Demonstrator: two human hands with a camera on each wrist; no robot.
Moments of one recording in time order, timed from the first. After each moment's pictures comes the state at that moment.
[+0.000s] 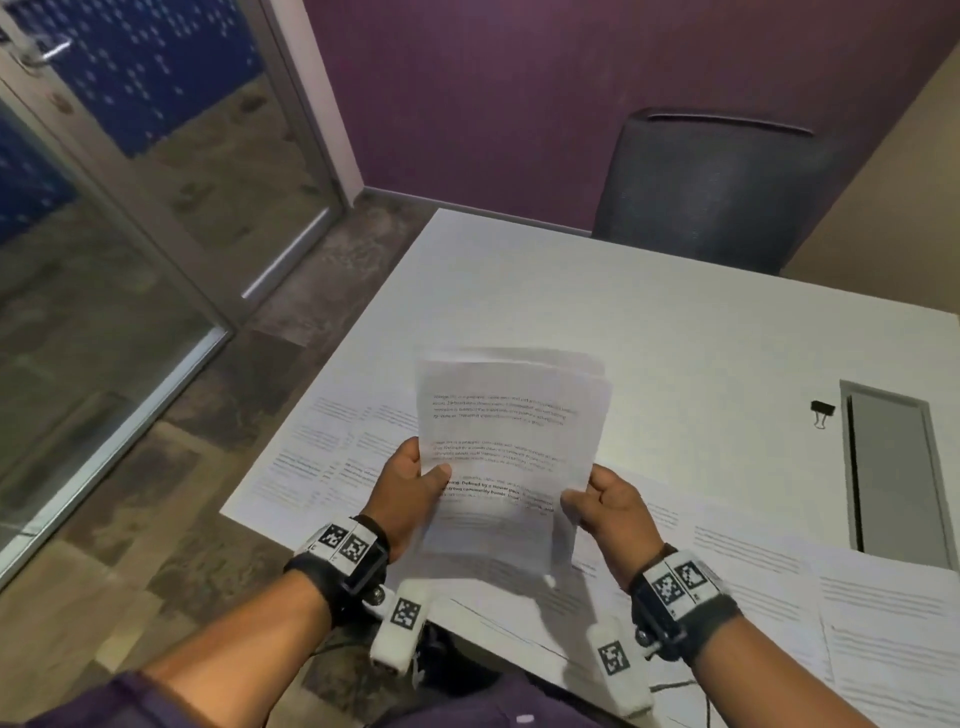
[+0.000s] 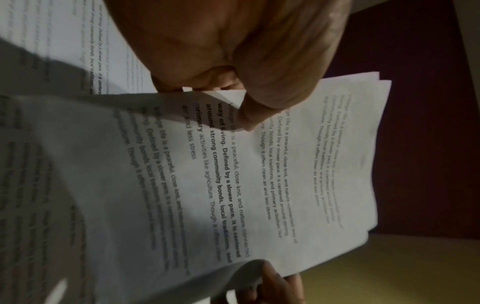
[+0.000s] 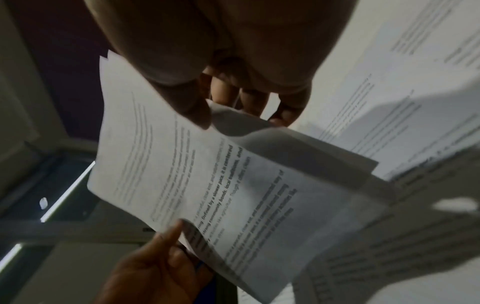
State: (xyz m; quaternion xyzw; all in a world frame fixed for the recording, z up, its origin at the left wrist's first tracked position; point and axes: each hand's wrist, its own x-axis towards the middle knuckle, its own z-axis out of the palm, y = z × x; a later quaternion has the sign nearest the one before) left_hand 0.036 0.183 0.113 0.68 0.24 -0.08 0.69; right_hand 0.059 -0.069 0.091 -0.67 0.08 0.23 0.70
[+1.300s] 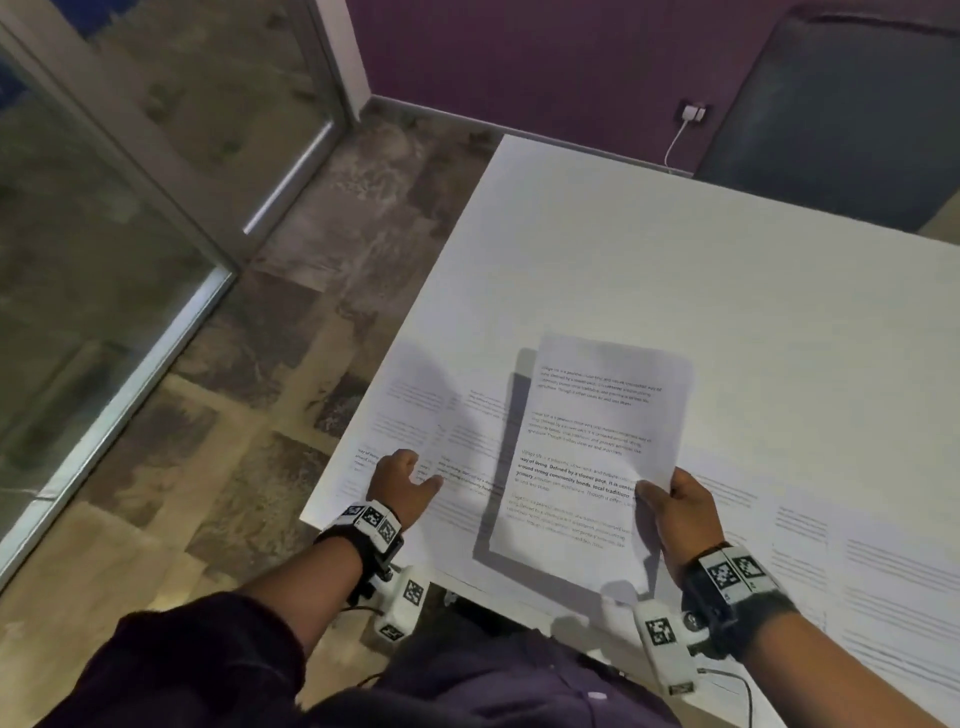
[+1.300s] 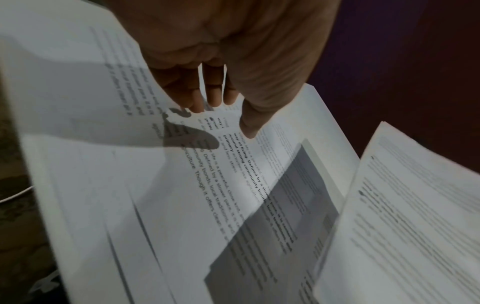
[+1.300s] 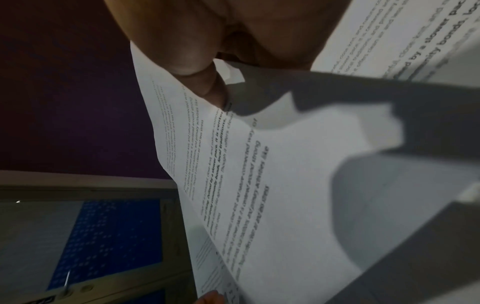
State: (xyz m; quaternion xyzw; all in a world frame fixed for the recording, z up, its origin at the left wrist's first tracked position) left_hand 0.073 0.417 -0.030 0.86 0.29 -0.22 0.36; right_hand 0.099 0.070 0.012 -0.74 0.29 0.17 0.58
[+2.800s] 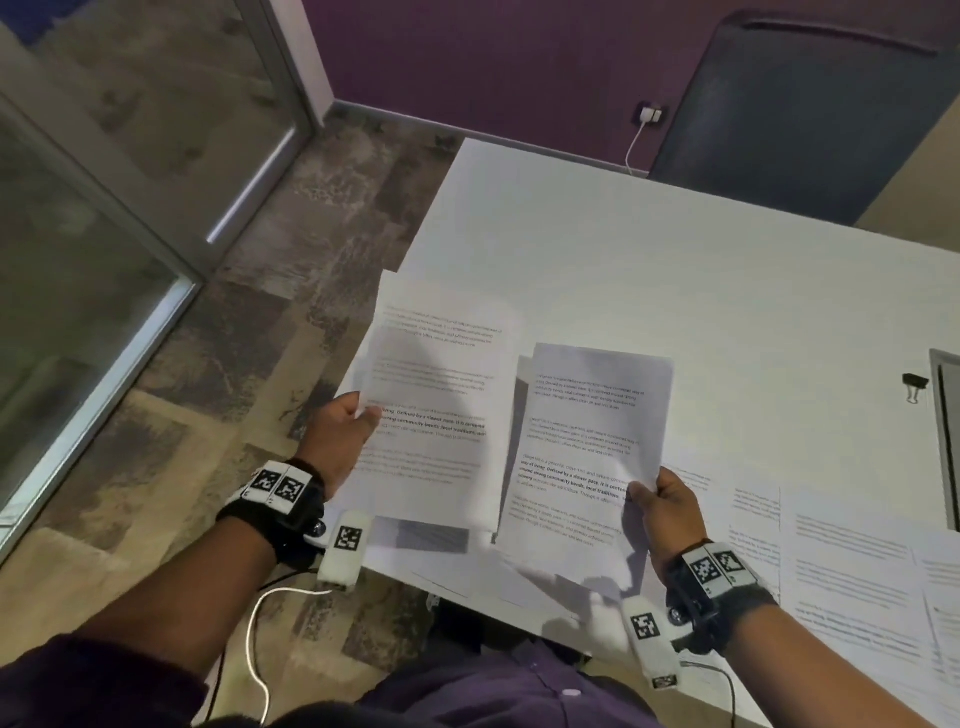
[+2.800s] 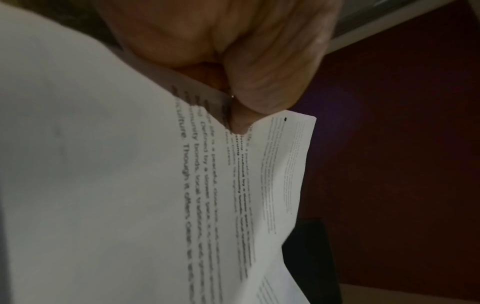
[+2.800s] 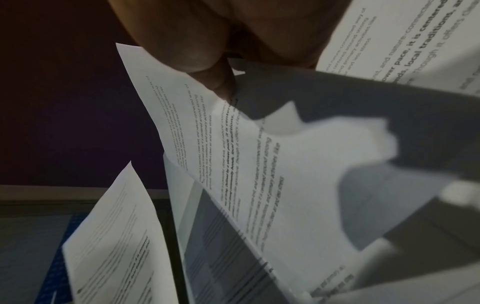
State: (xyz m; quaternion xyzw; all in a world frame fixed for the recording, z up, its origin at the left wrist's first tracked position) left_hand 0.113 0.438 0.049 0.72 0.29 -0.12 0.62; right_hand 0.088 0.042 0.007 -0.72 0.33 0.15 0.59
